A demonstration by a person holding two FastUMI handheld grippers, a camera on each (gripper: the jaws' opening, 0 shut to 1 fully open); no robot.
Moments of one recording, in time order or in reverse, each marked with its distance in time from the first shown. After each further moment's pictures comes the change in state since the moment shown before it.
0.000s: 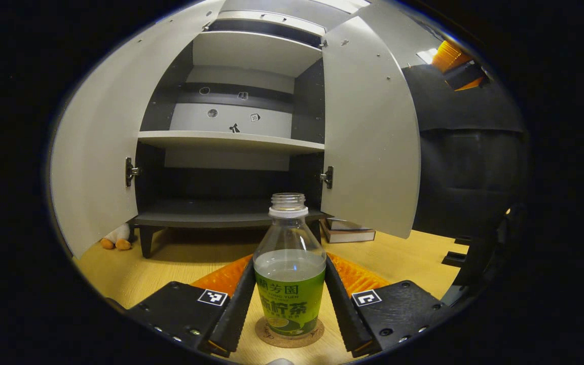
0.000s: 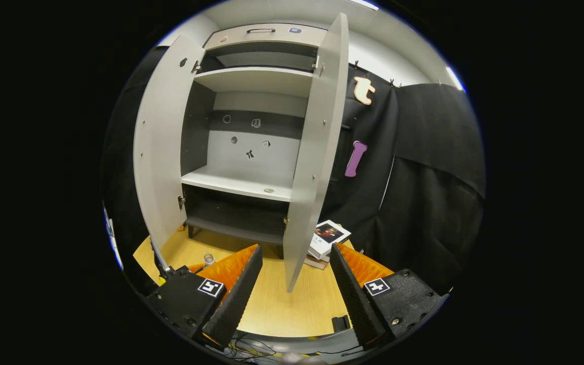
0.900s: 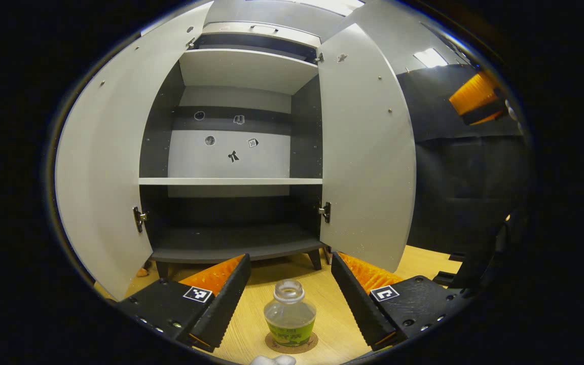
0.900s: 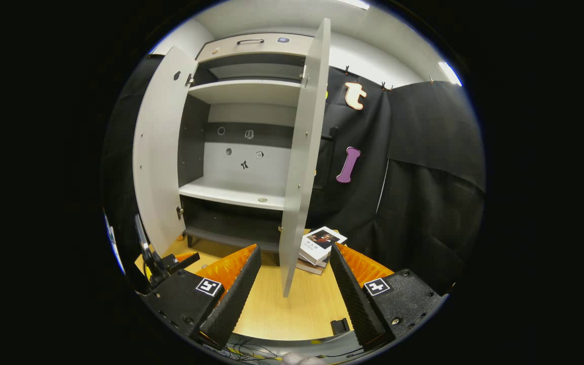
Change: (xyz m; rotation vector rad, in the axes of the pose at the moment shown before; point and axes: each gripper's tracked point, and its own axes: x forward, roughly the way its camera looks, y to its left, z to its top) left arm -0.012 0.003 0.118 0.008 -0.017 0.032; right arm -0.014 -0.024 0.012 0.080 -0.067 -0.004
